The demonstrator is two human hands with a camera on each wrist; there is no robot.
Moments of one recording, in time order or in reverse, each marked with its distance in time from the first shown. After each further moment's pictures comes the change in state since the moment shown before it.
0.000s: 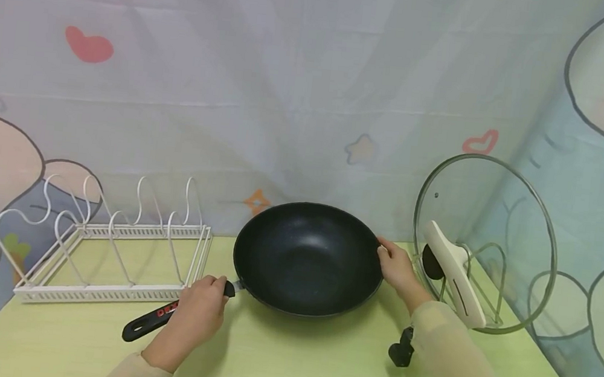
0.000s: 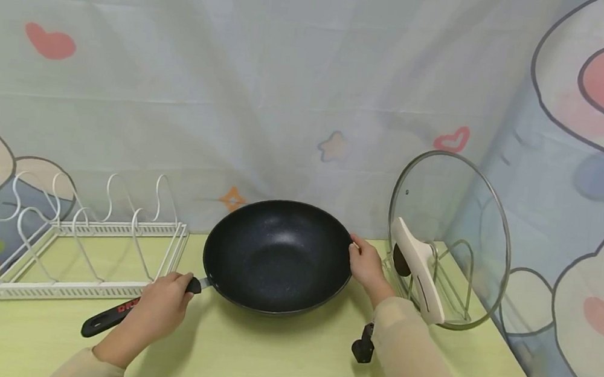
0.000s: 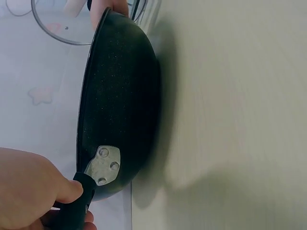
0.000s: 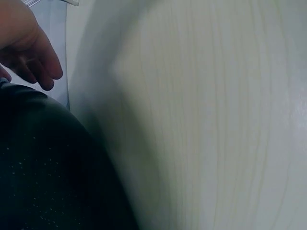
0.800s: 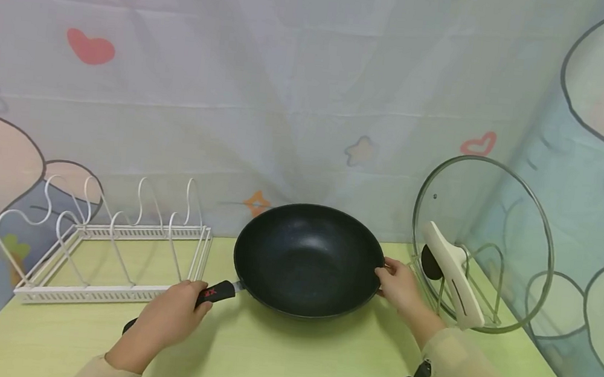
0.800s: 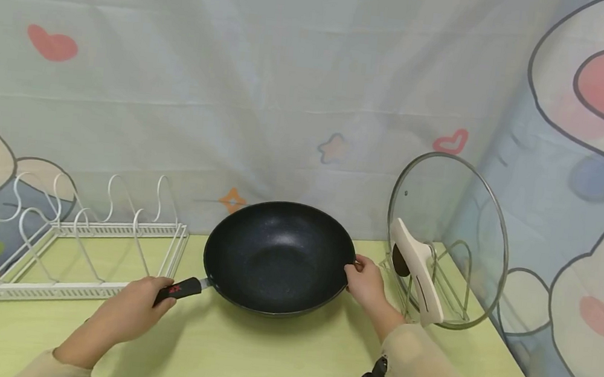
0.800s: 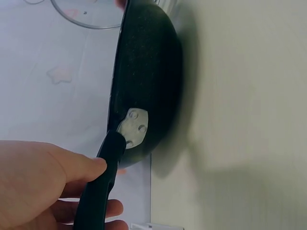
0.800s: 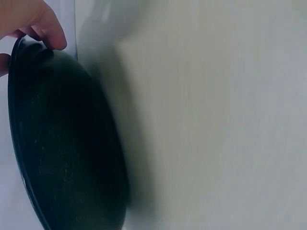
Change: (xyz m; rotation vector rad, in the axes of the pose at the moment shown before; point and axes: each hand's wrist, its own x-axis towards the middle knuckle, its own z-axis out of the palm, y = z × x) left_hand -0.009 -0.030 -0.029 -0.144 -0.200 -0.073; right_hand -0.049 -0.016 0.005 0.235 -0.009 0.153
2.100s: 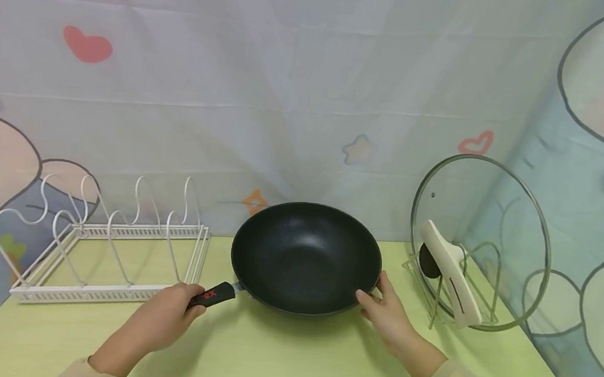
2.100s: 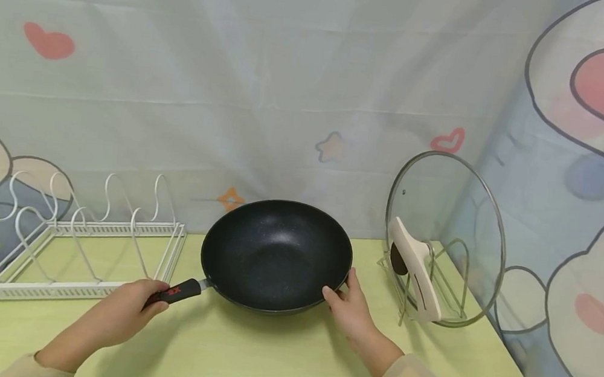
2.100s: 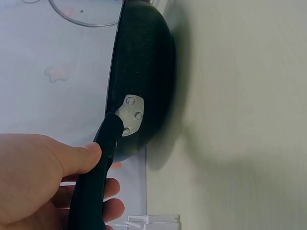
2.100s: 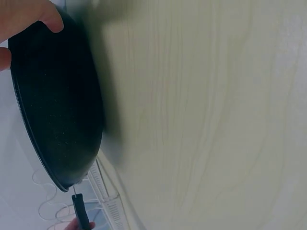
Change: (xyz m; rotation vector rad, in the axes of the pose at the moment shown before) left_hand -0.008 -0.005 -0.007 -0.075 -0.052 0.069; right_hand -0.058 0.002 0.021 0.214 -0.154 -0.034
